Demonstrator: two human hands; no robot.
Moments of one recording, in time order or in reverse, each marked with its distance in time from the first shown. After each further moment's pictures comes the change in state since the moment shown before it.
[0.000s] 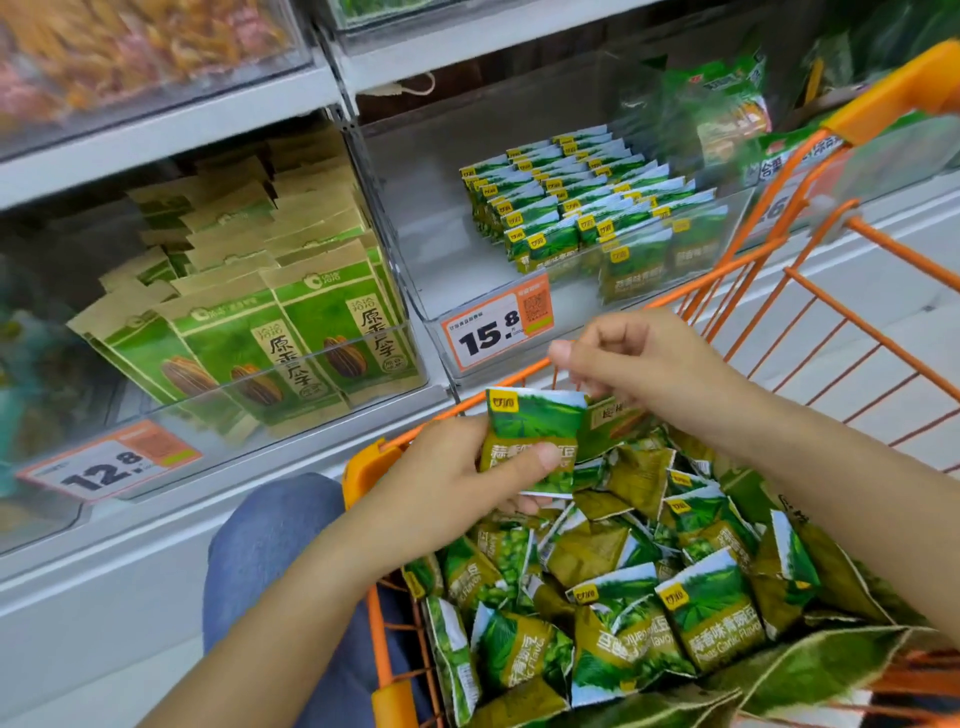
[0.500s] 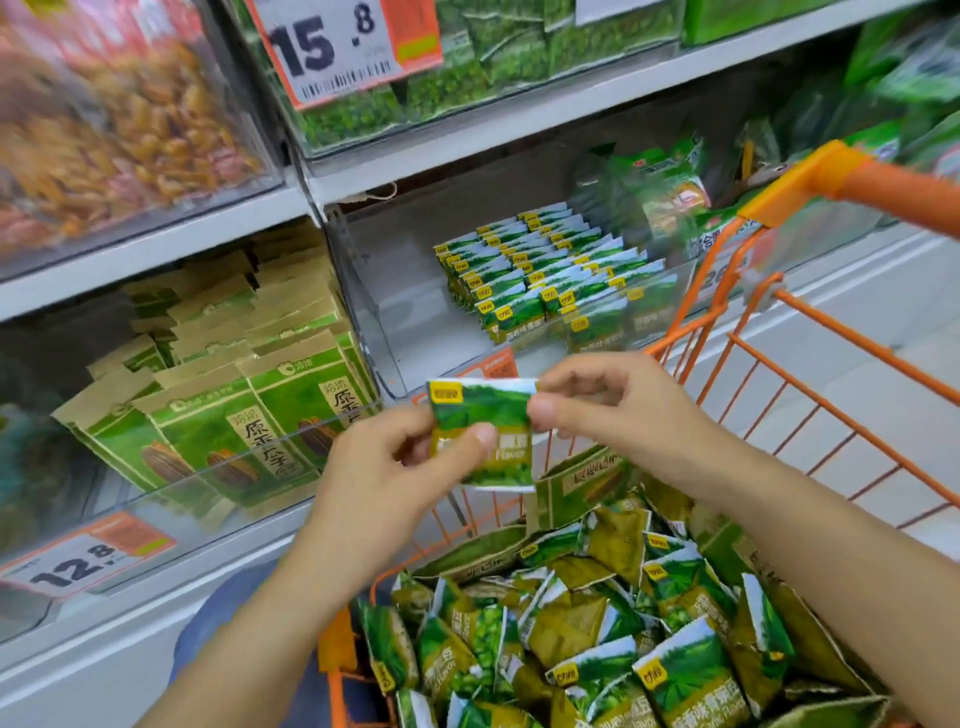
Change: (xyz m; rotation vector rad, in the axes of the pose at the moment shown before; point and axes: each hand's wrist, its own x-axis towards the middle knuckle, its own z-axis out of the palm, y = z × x) left_hand 0.015 0.029 -0.024 0.154 0.487 0.177; right_hand 0.000 -0.009 -0.018 0.091 0.046 -0.135
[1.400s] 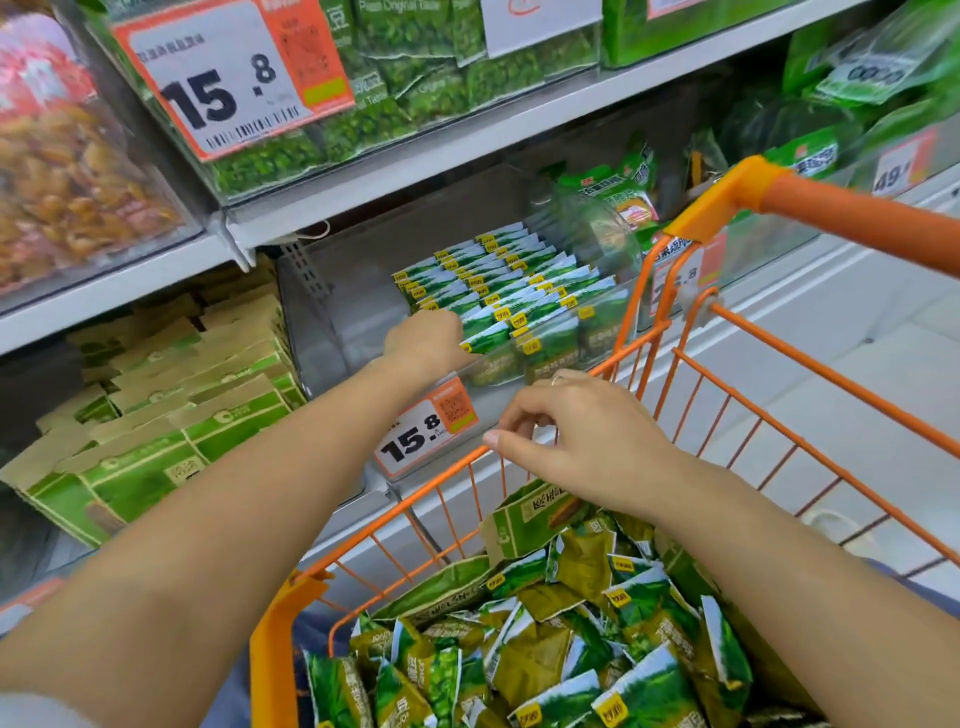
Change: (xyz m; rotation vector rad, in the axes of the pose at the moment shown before) left_hand 0.198 -0.039 0.081 0.993 -0.324 -0.072; right_hand 0.008 0.019 -0.022 -0.786 0.050 -0.144
